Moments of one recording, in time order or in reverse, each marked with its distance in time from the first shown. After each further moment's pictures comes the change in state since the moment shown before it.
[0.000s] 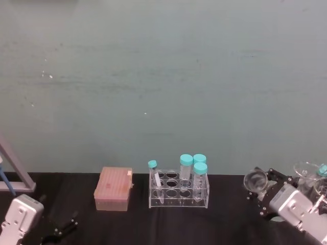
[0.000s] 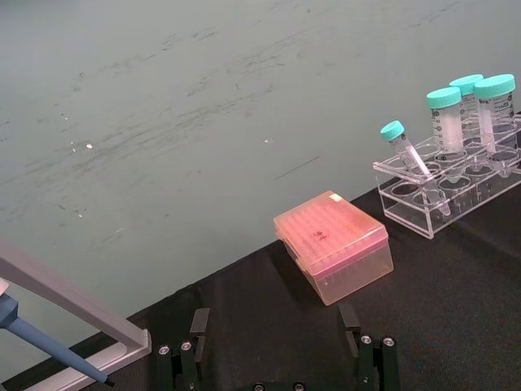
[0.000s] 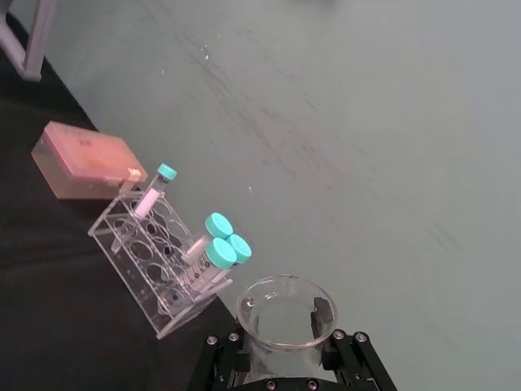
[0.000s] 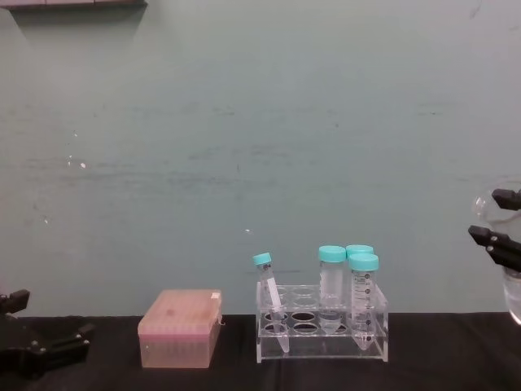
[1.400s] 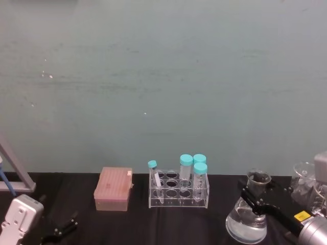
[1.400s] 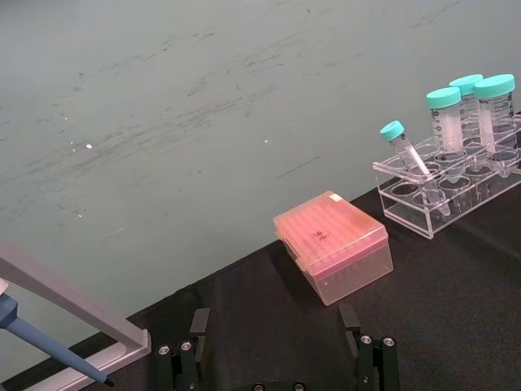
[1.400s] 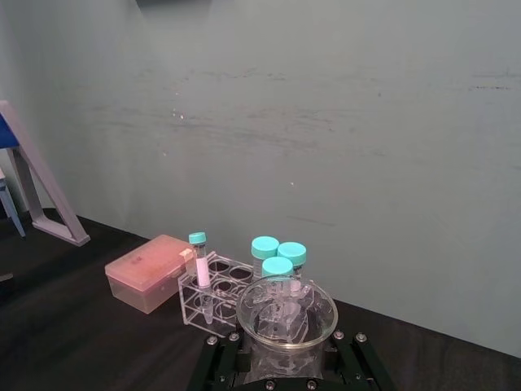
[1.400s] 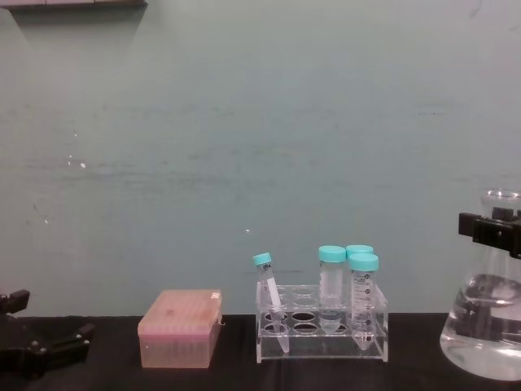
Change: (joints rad) left arm 0.000 0.000 0.000 0.000 0.000 0.000 0.000; right arm -0.066 -0.210 0.184 -0.021 0.523 0.236 0.138
